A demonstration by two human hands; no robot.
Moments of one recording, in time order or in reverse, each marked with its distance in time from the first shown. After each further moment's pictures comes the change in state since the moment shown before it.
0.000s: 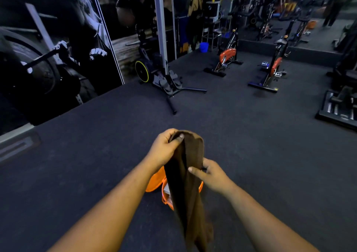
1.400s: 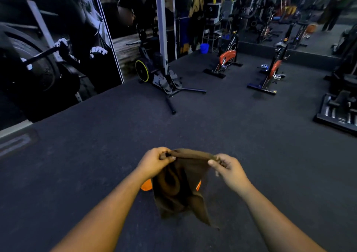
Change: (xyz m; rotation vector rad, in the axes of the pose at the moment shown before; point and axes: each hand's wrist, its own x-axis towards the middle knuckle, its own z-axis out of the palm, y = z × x) left_hand -0.016 -0.074 -0.013 0.390 -0.141 -0.066; right_hand -0.022 0.015 -0.047 -0.064 0.219 0.047
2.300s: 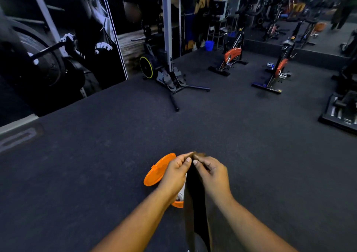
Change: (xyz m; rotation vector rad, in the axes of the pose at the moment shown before) left_hand -0.059 0.067 0.059 -0.912 0.045 -0.178; right_hand -0.026 -0.033 0.074 0.026 0.248 -0.092
